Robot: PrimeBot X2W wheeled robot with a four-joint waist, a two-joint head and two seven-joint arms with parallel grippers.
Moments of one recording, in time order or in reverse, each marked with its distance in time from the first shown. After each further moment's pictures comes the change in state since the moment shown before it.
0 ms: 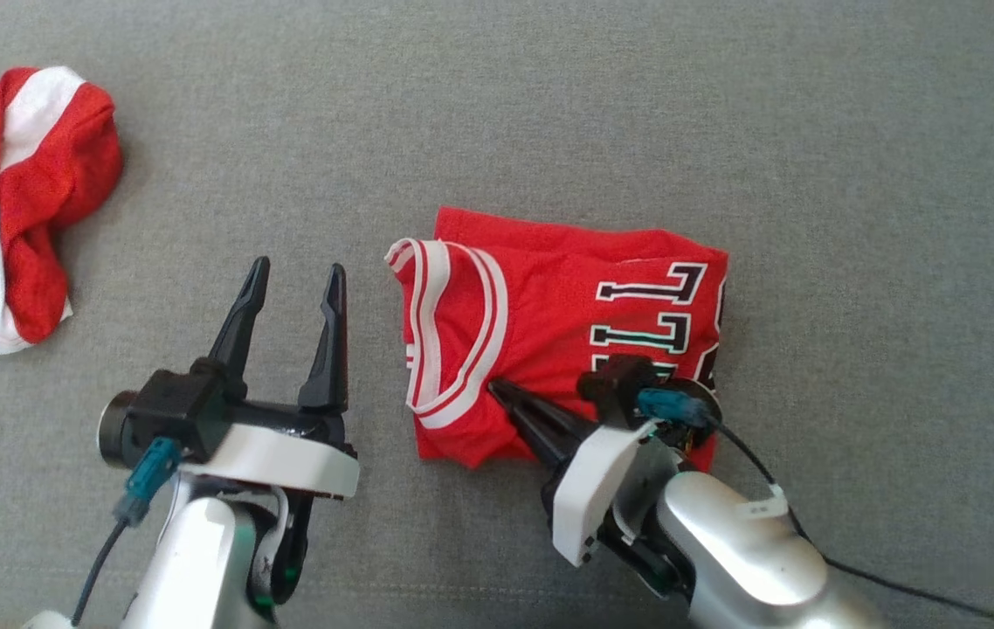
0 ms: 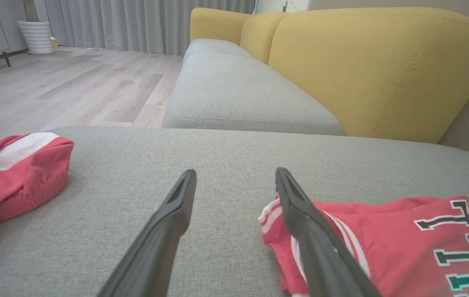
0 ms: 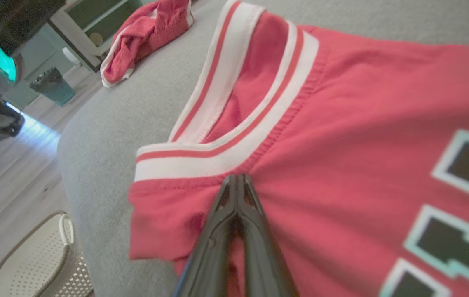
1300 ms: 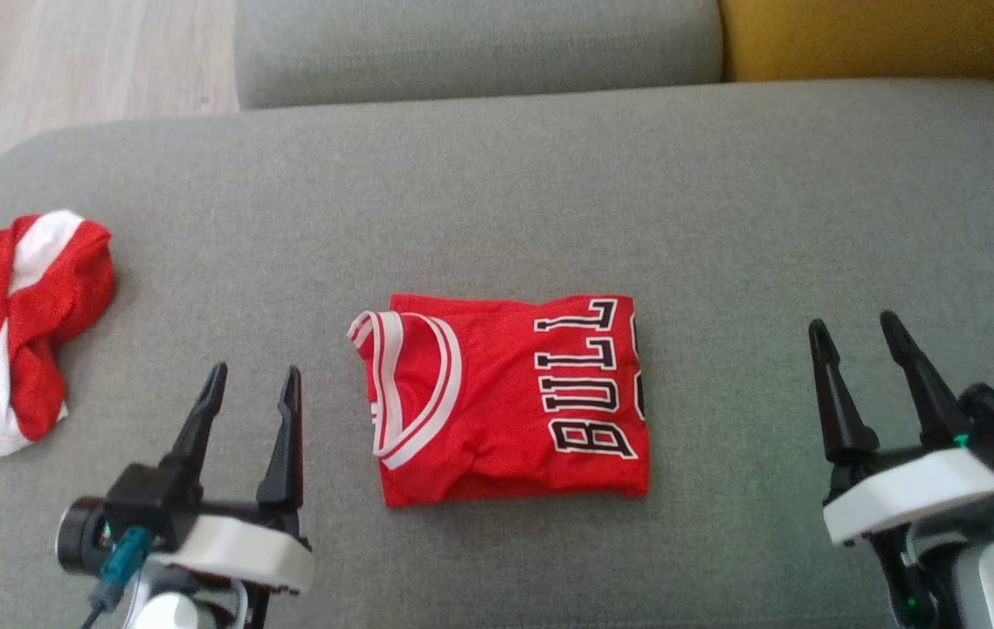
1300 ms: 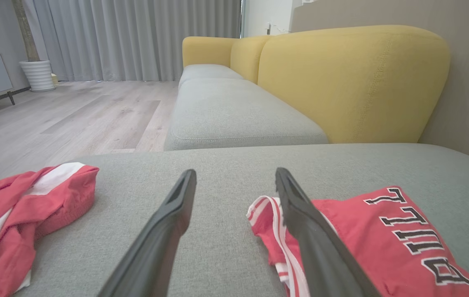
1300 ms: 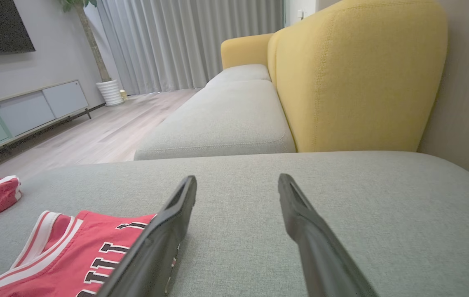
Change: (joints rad) left arm 0.173 0.058 0.047 -0.012 0.019 0.018 0.001; right arm 0.432 -0.037 -0.754 -0.531 -0.227 0.000 0.026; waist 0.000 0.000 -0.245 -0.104
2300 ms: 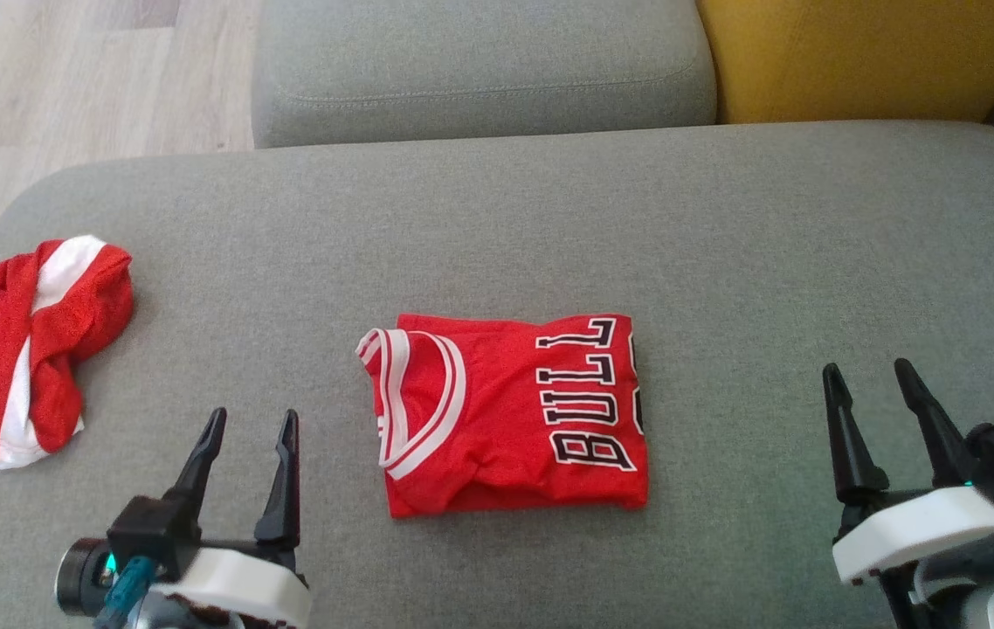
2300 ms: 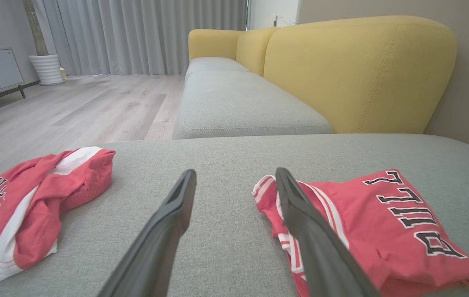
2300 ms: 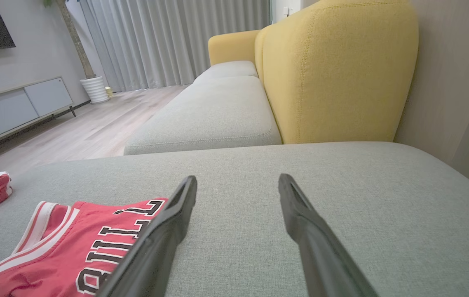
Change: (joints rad) left arm 0.077 0.016 -0.008 0.000 -0.009 0.027 0.023; right arm 0.098 0.045 -0.061 -0.044 -0.043 0.000 0.047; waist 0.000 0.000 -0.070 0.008
